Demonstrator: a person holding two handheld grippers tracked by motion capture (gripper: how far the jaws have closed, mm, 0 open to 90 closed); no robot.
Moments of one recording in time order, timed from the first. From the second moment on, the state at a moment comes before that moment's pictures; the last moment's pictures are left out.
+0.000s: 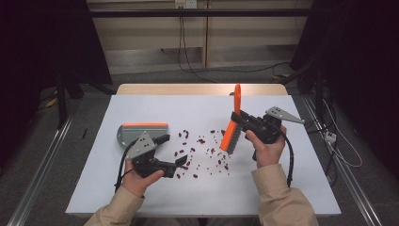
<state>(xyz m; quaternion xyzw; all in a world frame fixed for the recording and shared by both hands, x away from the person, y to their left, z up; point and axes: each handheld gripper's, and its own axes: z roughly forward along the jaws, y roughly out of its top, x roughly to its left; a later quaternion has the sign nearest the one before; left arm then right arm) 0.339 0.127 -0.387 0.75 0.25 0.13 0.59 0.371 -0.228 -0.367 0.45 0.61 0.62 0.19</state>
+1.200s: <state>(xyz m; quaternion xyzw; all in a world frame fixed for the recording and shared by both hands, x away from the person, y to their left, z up) 0.364 0.078 -0.406 0.79 0.29 0.12 0.54 0.381 -0.140 -0.371 0.40 0.65 0.63 0.16</state>
